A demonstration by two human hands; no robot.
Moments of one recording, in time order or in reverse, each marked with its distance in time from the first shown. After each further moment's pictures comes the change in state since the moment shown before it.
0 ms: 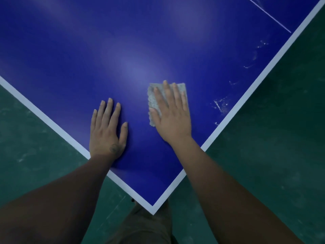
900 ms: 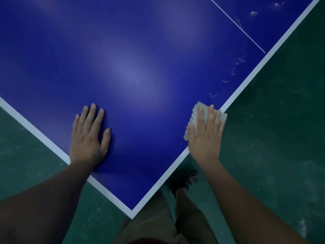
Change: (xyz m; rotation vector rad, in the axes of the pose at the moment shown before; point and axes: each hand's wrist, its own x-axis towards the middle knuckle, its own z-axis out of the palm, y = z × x) left_hand 0.003 0.005 -0.007 -0.042 -0.025 -0.017; right_hand -0.065 0.132 -0.020 -0.034 -0.047 0.357
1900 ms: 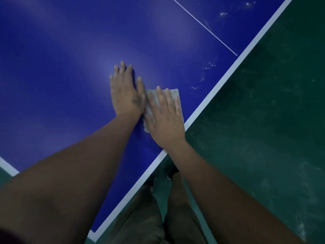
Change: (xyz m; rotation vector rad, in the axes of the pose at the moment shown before) left_hand 0.185 0.227 0.070 -0.206 0.066 -0.211; right_hand 0.091 -0.007 -0.012 -0.020 0.065 -0.401
